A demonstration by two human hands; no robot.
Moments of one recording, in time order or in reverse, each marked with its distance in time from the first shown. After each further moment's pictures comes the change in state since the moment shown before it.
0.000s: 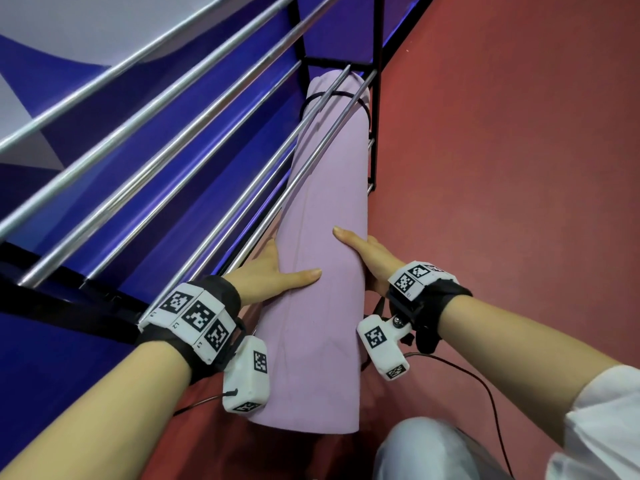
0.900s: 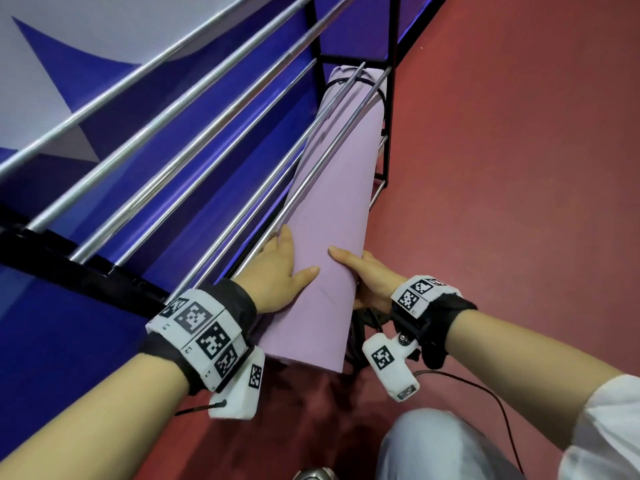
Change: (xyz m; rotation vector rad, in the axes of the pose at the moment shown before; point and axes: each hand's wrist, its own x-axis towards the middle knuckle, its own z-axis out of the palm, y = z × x) left_hand -0.028 -0.001 0.006 0.439 0.163 0.089; right_hand -0.023 0.021 0.026 0.021 -0.166 0.102
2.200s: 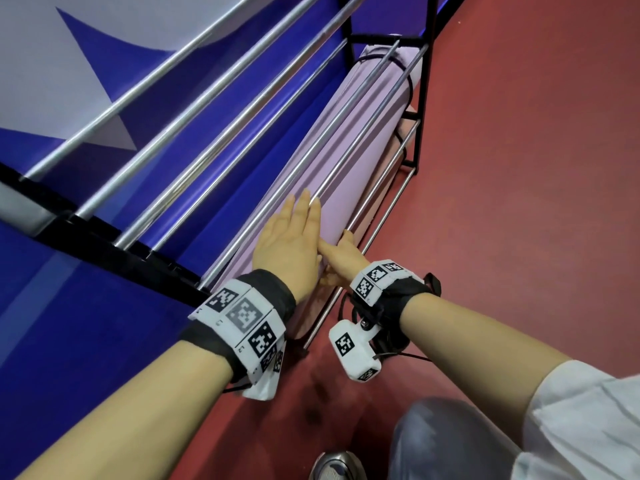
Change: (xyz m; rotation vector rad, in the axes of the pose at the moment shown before) left_hand -0.007 0.000 -0.004 0.495 0.305 0.035; right_hand 0.045 0.002 0.073 -0.071 0.138 -0.040
